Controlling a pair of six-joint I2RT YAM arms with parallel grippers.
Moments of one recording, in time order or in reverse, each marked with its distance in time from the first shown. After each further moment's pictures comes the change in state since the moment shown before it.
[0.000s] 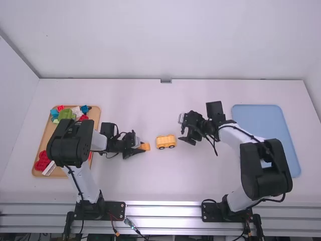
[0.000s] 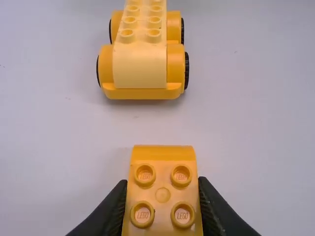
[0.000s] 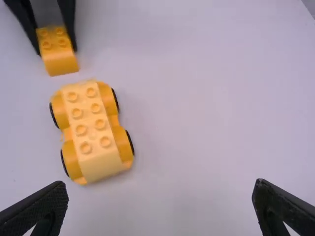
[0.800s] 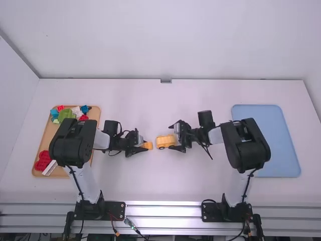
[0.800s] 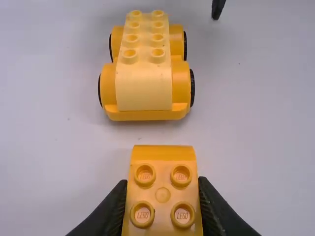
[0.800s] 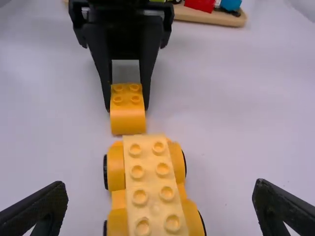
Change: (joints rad) left arm -0.050 0.001 0.031 0.000 -0.005 -0.040; right arm 0.038 0.327 -0.032 0.369 -0.363 0.008
